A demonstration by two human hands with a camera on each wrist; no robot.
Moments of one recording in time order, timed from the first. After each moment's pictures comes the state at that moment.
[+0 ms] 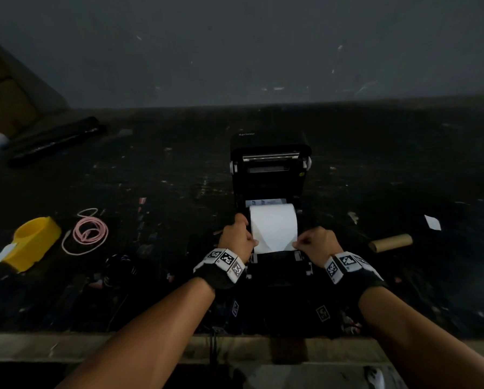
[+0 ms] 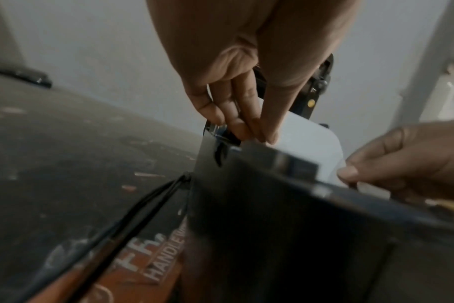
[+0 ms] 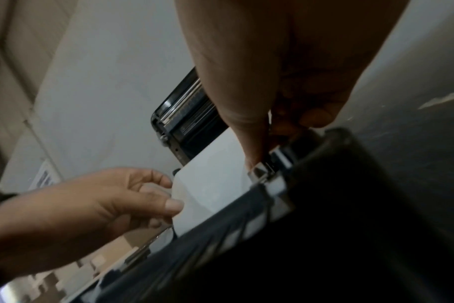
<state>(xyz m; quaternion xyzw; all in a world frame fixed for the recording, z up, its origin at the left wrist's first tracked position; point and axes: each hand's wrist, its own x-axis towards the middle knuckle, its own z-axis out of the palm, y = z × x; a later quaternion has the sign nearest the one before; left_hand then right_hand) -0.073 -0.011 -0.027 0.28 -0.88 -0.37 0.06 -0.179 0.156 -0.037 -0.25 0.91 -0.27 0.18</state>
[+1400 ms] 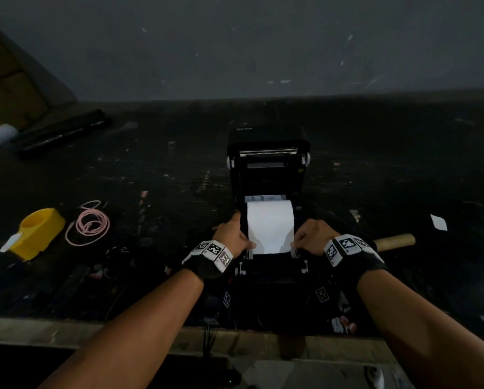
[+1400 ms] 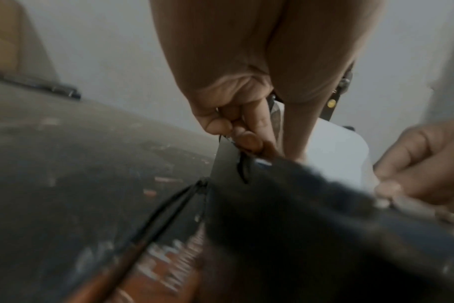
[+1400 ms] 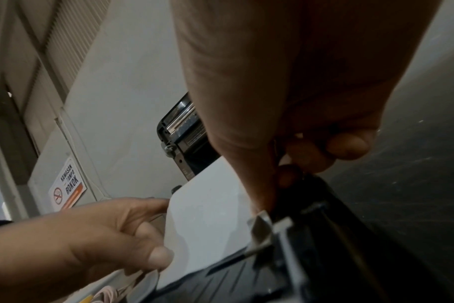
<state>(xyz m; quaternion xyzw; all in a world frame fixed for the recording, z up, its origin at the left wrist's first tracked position) -0.073 -0.019 -0.025 0.26 -0.89 -0.38 -0.03 -0.213 0.150 -0.040 -0.33 0.89 -0.17 0.27</state>
